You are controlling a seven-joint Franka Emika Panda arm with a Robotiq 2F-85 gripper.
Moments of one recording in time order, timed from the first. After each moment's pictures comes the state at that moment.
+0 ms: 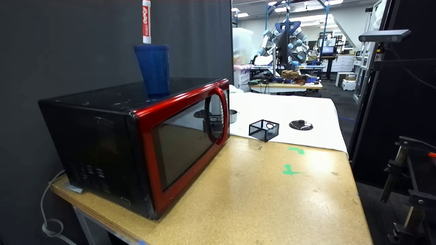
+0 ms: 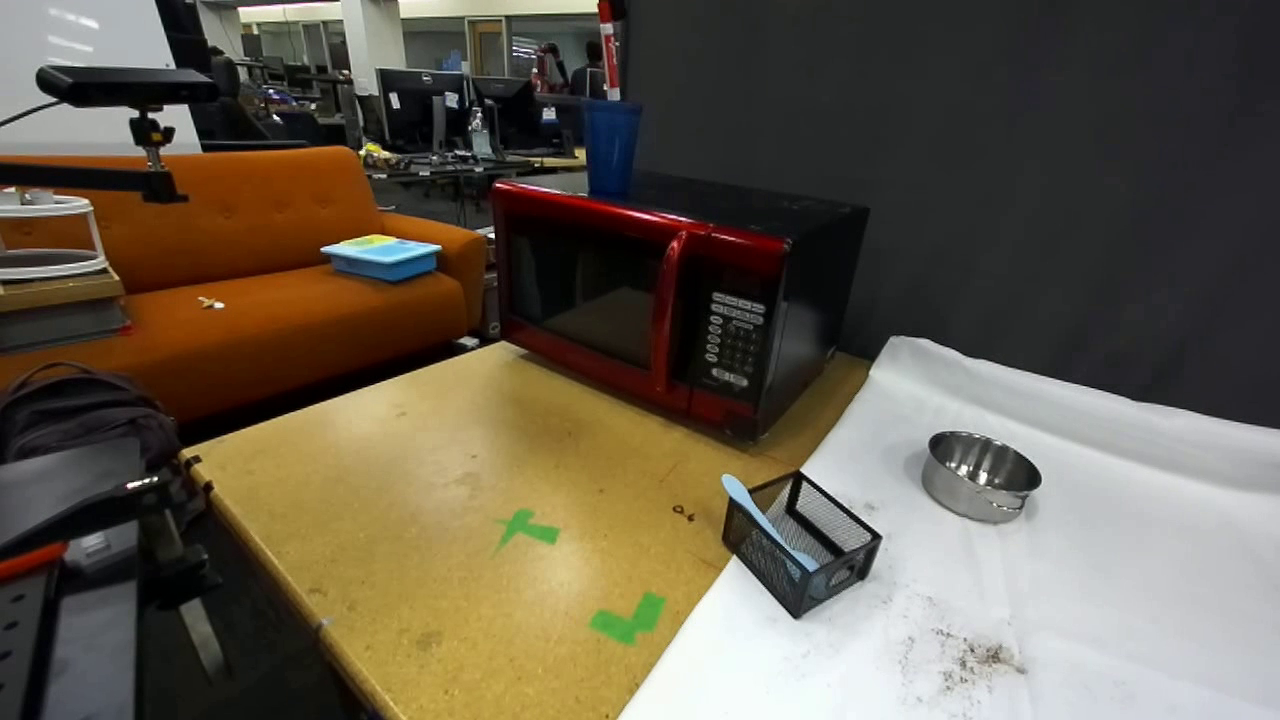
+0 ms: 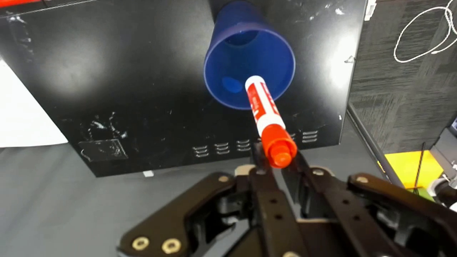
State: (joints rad) arm 0.35 0.58 0.10 -1.06 -0.16 2.06 0.34
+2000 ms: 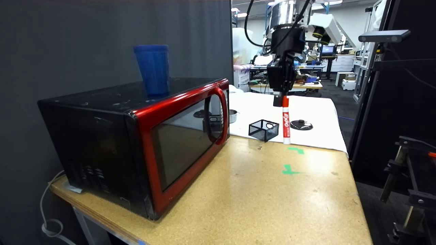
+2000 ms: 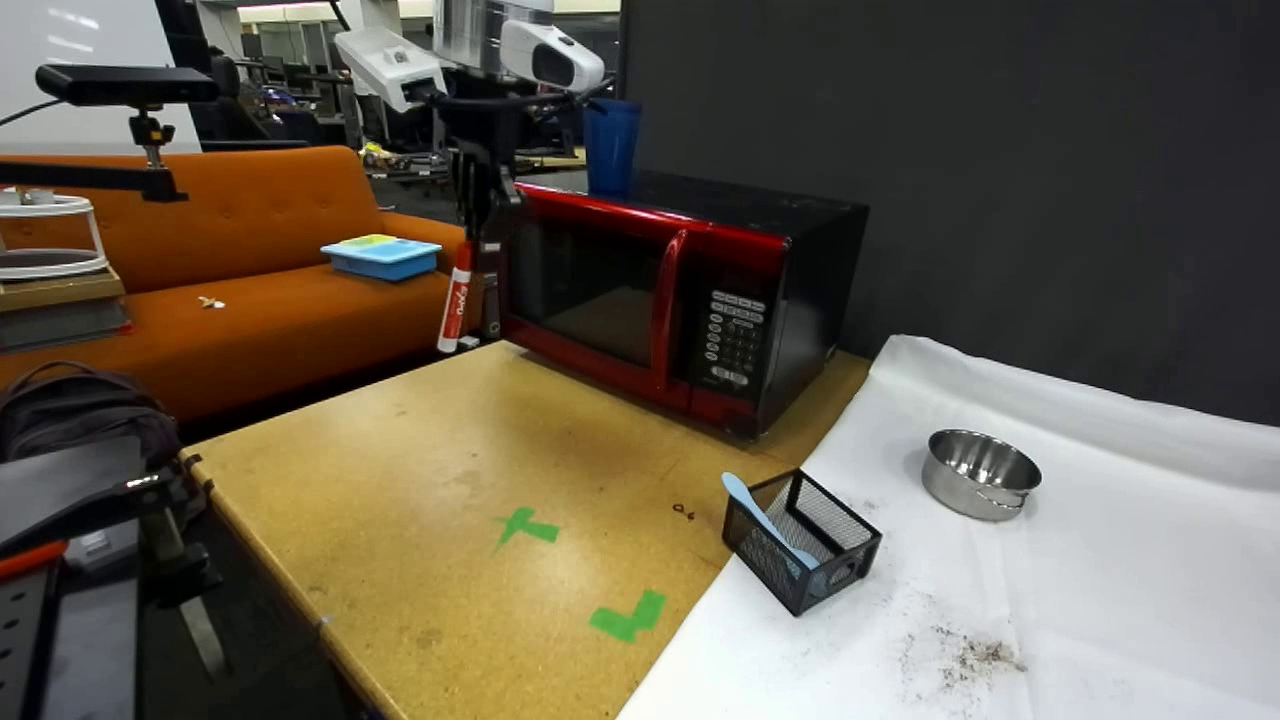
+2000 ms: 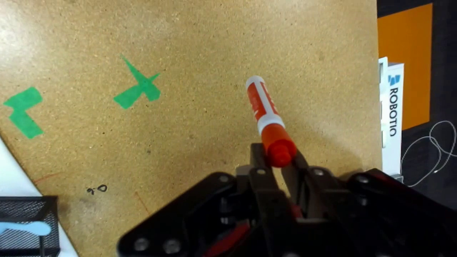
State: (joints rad) arm 0.13 0.08 0.09 -2.38 0.33 2.47 -0.05
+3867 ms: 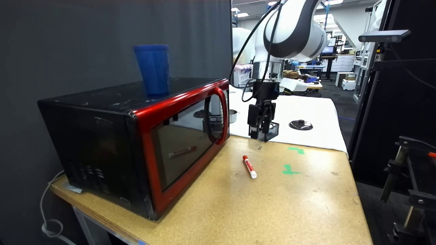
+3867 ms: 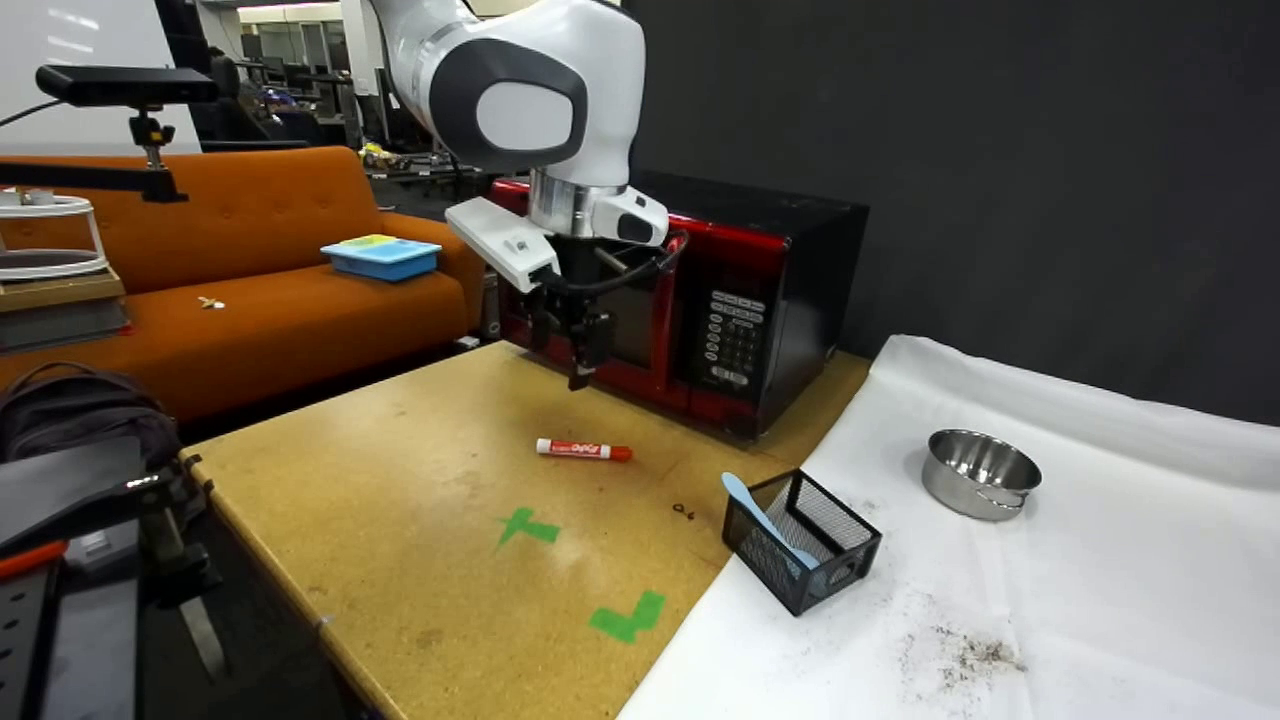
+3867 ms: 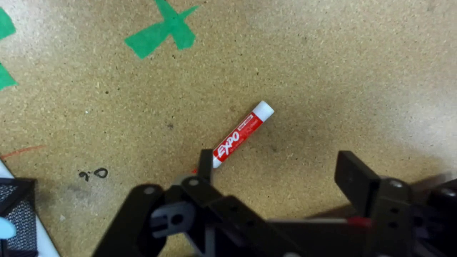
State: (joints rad) arm 0.04 0.48 0.12 -2.18 0.26 2.68 -0.15
